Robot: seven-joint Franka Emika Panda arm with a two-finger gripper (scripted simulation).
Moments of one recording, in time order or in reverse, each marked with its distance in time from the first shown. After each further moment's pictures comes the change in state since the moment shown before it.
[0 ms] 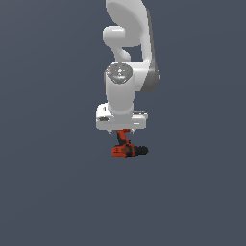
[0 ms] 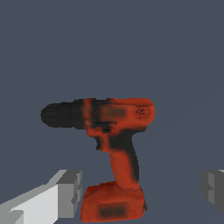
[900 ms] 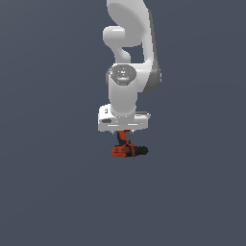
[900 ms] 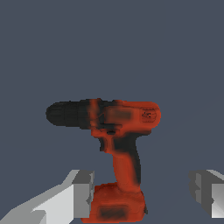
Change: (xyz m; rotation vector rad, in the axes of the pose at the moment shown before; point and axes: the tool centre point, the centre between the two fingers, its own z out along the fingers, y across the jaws) arm 0.005 -0.007 0.000 -0.006 -0.007 -0.057
